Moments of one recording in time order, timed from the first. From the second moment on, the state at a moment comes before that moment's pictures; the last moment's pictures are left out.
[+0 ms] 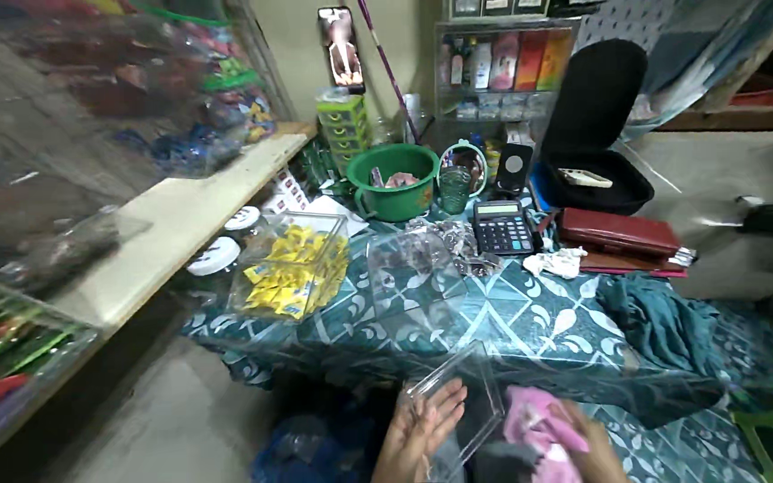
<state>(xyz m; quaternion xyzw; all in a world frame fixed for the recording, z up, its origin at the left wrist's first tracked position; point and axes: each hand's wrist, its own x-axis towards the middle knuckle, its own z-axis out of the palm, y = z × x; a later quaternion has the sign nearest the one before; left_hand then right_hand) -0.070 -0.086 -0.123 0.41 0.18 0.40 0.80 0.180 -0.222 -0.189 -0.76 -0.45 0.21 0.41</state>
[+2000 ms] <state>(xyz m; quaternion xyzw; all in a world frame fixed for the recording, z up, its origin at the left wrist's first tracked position) 0.004 -0.092 -0.108 0.40 0.22 0.37 0.81 0.149 -0.139 -0.112 -0.60 -0.66 -0.18 0.41</state>
